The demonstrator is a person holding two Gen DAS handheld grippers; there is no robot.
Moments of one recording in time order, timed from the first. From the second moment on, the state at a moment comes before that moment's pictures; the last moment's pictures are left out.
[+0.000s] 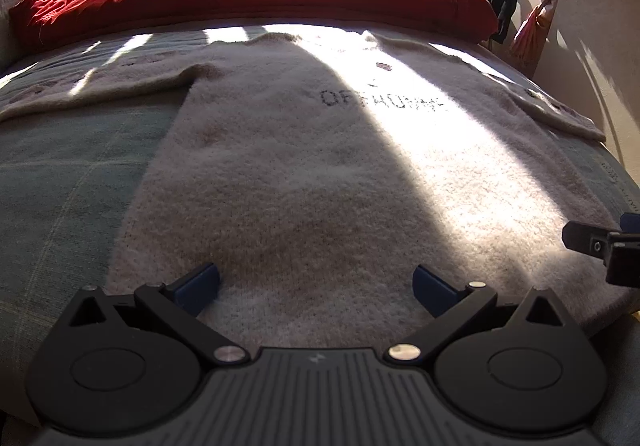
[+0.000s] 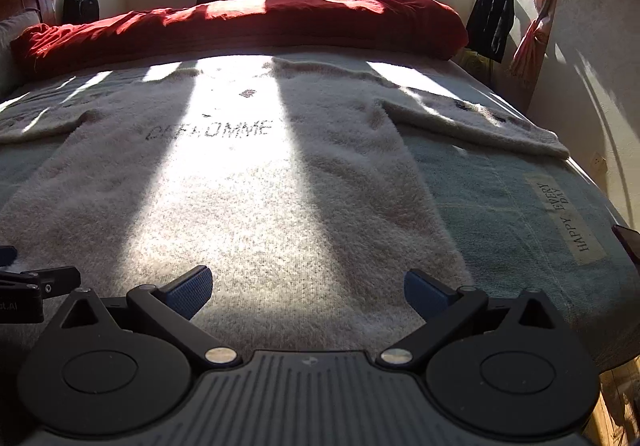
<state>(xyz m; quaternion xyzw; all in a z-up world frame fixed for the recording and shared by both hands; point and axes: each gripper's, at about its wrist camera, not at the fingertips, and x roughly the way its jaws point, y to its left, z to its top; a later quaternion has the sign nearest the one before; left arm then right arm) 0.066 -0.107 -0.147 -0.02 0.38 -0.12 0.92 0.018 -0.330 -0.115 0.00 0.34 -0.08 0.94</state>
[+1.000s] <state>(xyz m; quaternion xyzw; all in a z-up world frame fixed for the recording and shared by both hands) 0.113 -0.122 -0.110 -0.03 0.42 -0.05 0.90 0.179 -0.361 -0.120 -0.02 0.41 0.05 0.91</state>
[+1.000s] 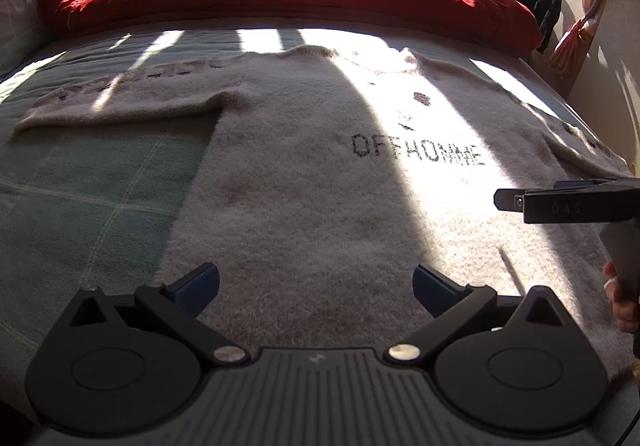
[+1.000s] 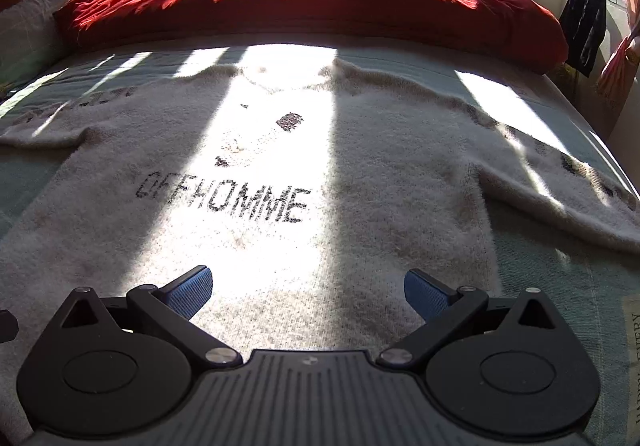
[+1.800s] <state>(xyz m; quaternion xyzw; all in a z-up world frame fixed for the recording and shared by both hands) 0.114 -0.121 -0.132 -0.04 0.47 -0.09 0.88 0.125 -0.372 -0.138 -0.01 0.48 0.05 0.88</state>
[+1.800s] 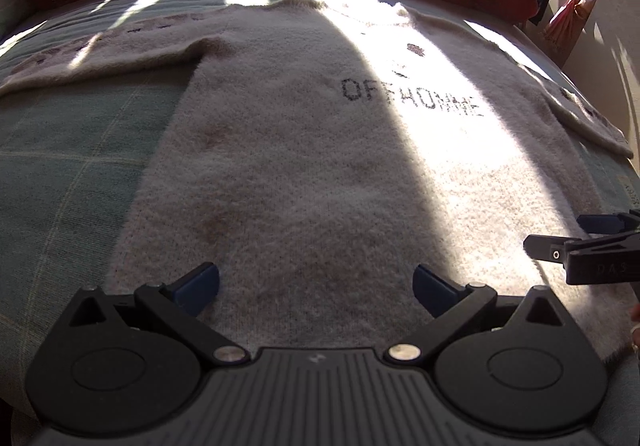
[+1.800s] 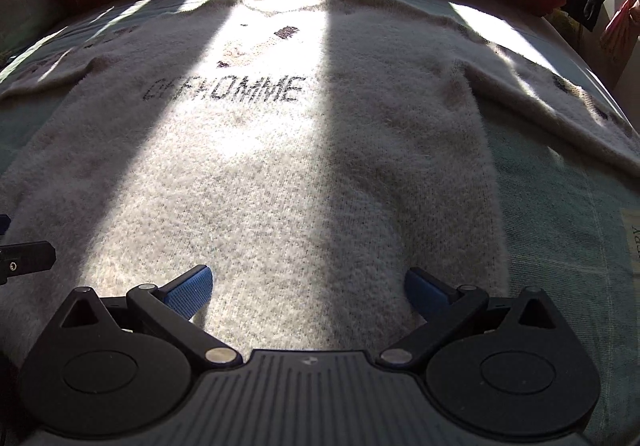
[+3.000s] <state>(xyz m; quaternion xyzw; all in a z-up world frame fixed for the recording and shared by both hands) 0.149 -0.049 -0.122 -0.26 0.50 -0.16 0.81 0.128 -0.382 -0.143 0.02 0.50 0.04 0.86</state>
